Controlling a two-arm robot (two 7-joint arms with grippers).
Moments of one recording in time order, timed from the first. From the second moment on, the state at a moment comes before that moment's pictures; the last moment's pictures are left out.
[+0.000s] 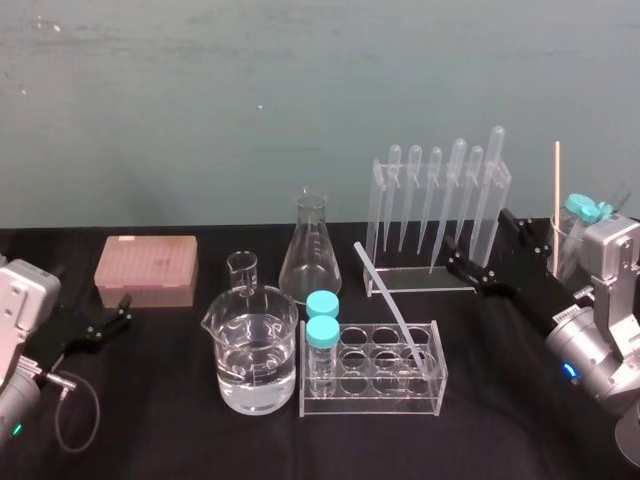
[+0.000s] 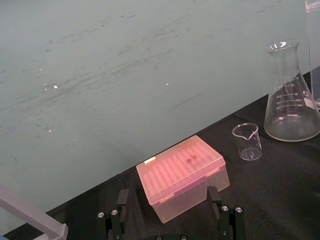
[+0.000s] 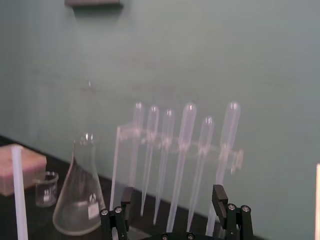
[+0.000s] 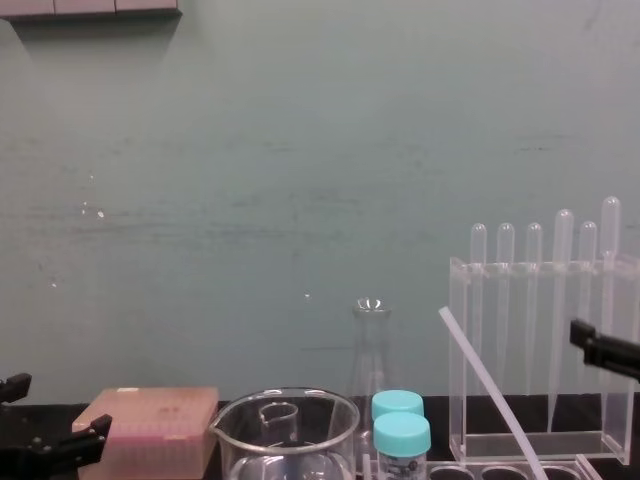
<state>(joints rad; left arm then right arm) -0.20 0.60 0.45 -1.41 -0.25 -0.12 0.03 0.25 0.33 -0.15 -1.25 0.23 -0.31 0.36</state>
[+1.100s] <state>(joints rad) -0.20 0.60 0.45 -1.41 -0.25 -0.12 0.03 0.25 0.33 -0.15 -1.24 0.23 -0.33 0.36</state>
